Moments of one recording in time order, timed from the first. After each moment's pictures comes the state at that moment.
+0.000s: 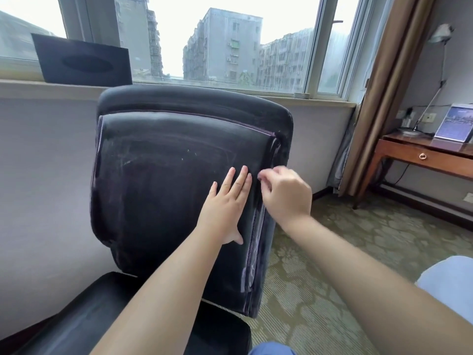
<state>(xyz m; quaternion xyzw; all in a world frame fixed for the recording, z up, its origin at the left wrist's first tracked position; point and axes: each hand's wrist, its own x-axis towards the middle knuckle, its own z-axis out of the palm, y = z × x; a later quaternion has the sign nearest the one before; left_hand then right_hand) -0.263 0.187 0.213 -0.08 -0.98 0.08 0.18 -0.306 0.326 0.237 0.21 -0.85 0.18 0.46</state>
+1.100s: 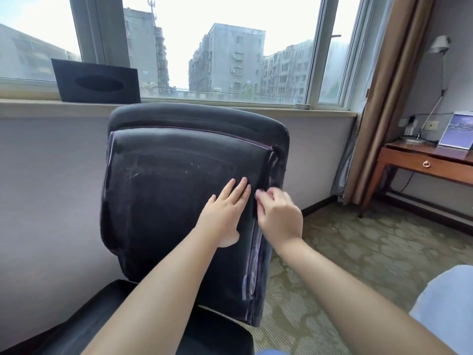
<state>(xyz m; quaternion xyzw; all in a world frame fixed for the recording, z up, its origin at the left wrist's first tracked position) -0.254 0.184 0.231 -0.08 -0.99 0.01 0.15 -0.296 0.326 0.213 0.21 -0.83 0.17 0.48</state>
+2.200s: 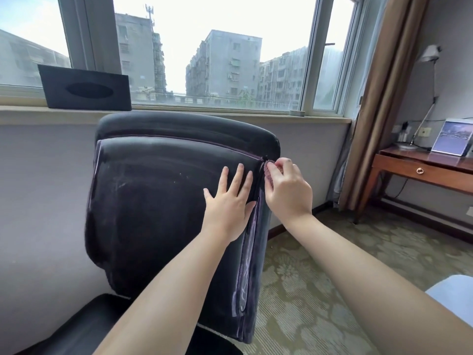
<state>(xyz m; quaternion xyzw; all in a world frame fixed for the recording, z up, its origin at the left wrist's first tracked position) -0.290 0.214 0.248 -0.02 -0.97 -0.03 0.25 -0.344 0.348 0.272 0.23 -0.77 0.14 0.57</state>
